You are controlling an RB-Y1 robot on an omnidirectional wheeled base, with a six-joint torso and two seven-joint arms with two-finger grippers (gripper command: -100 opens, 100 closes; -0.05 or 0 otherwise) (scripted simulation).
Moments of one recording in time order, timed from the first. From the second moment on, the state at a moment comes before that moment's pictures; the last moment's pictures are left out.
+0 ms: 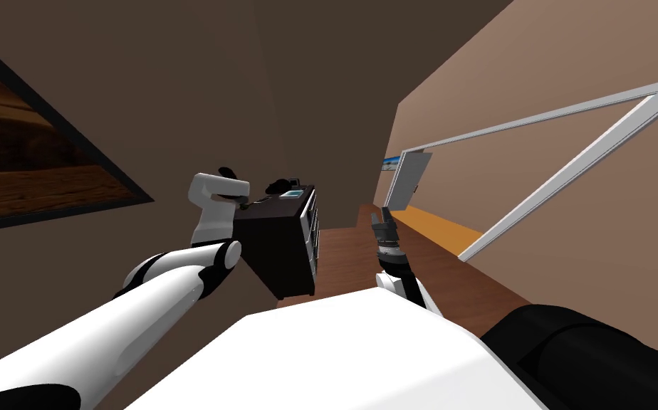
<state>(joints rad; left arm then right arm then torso) -1.01 0.61 0.27 -1.31 -0.23 1.34 0.67 0.51 -0.02 -0.01 -2.32 0.03 -0.52 0.06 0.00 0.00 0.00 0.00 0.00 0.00</state>
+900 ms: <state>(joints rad) -1.19 0.66 0.34 -1.10 -0.22 1.55 0.74 0.51 -0.02 -0.01 -2.32 0.03 -0.52 0.06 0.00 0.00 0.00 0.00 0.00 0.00</state>
